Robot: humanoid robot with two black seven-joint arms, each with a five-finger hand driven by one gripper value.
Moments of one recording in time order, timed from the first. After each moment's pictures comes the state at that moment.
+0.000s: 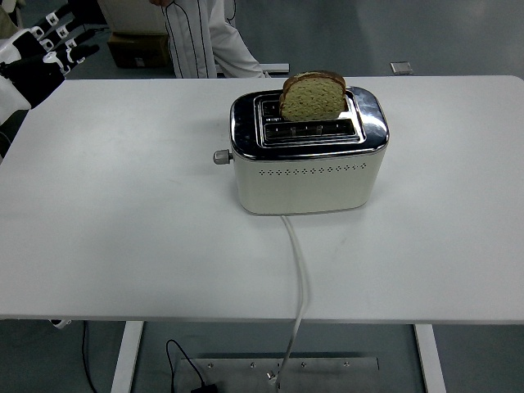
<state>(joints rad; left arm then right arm) -0.96 0.85 -0.41 -1.09 -0.10 -0.35 -0.24 -0.04 0.00 0.29 0.08 -0.32 0.06 0.24</state>
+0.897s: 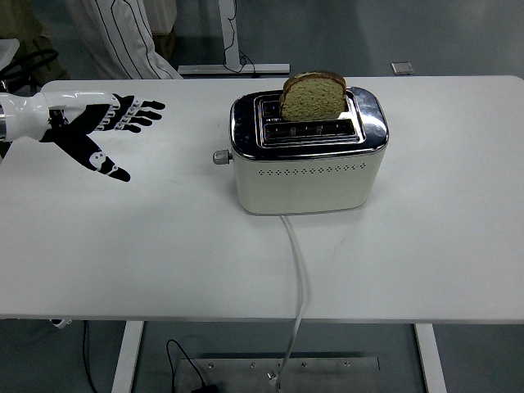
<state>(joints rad) -1.08 0.95 -0.41 -1.32 0.76 -0.59 0.02 -0.04 0.00 0.29 0.08 -0.32 0.06 0.24</state>
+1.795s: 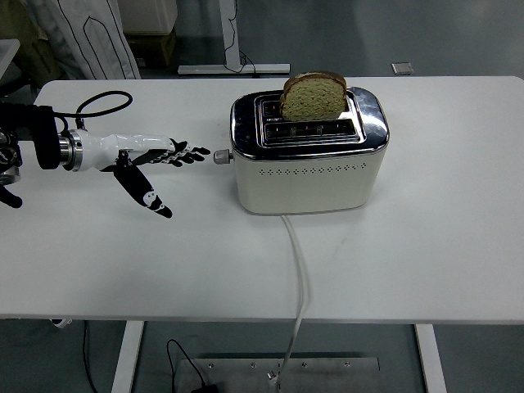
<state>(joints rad) -1.01 0.73 -0.40 -1.27 0.97 -0.54 0.02 -0.04 0.00 0.29 0.08 -0.32 0.06 0.24</state>
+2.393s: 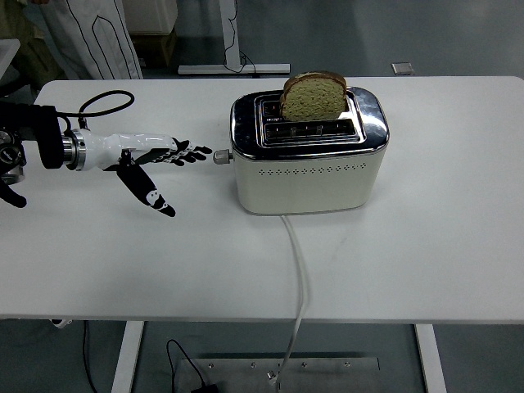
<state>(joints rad) -1.01 0.71 -0.40 -1.25 0.97 -0.53 0.02 -0.04 0.00 0.29 0.08 -0.32 0.06 0.25</state>
